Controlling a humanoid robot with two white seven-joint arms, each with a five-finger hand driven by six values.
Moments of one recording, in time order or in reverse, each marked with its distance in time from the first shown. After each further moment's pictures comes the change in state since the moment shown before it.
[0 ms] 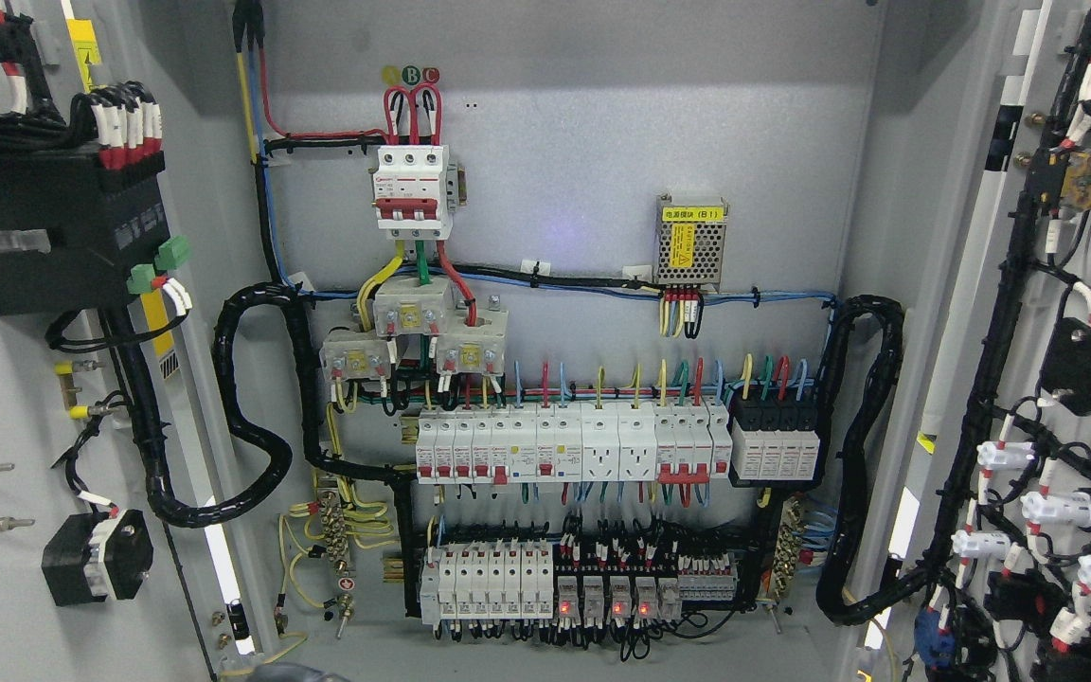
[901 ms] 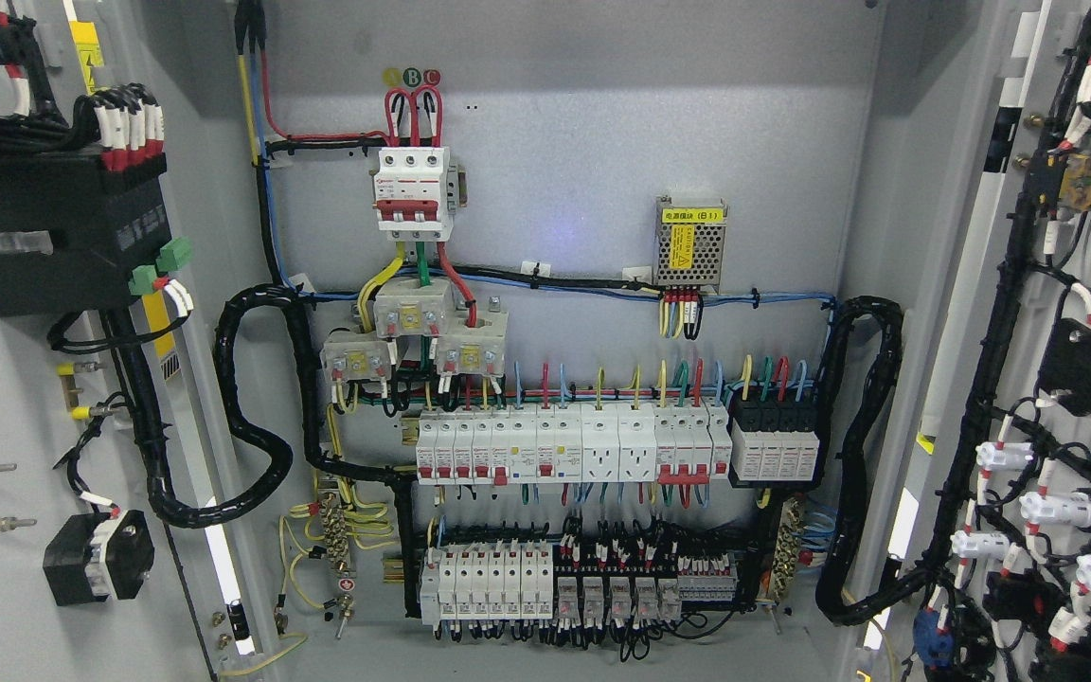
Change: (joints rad) left arm 0.268 0.125 0.012 -0.753 0.003 -0.051 -0.261; right arm 0.613 -0.165 -0.394 -0.269 0.137 -0.467 -0.002
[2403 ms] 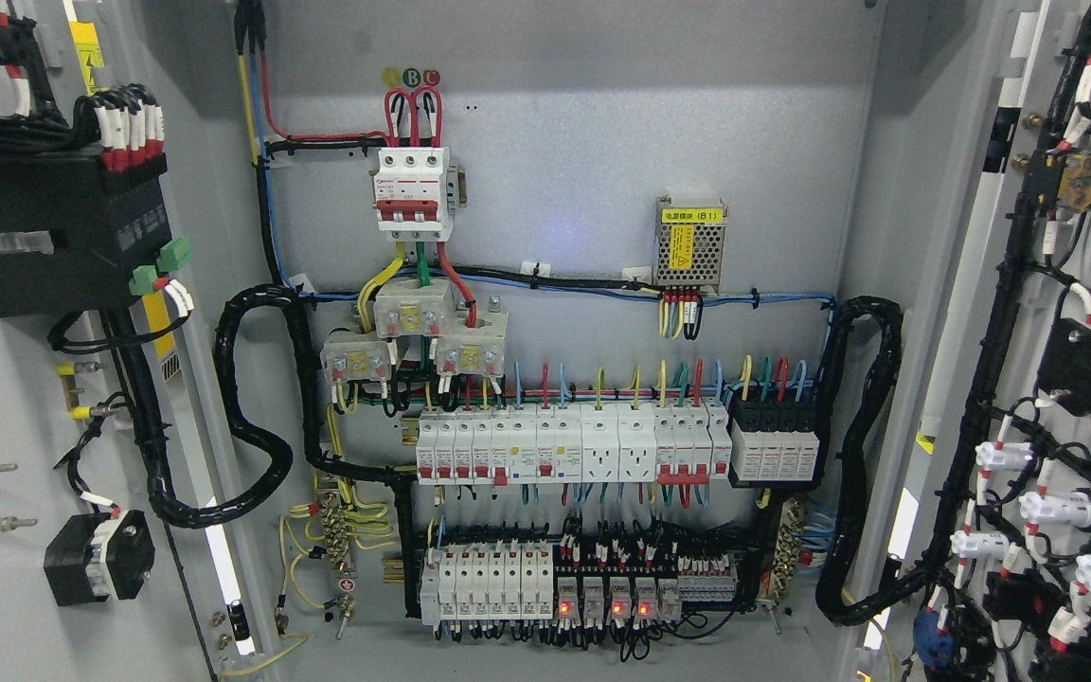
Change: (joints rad) left arm 0.214 0.176 0.153 -1.071 -0.080 -0.443 -0.018; right arm 0.101 -0.145 -0.274 -0.160 -0.064 -0.223 -0.074
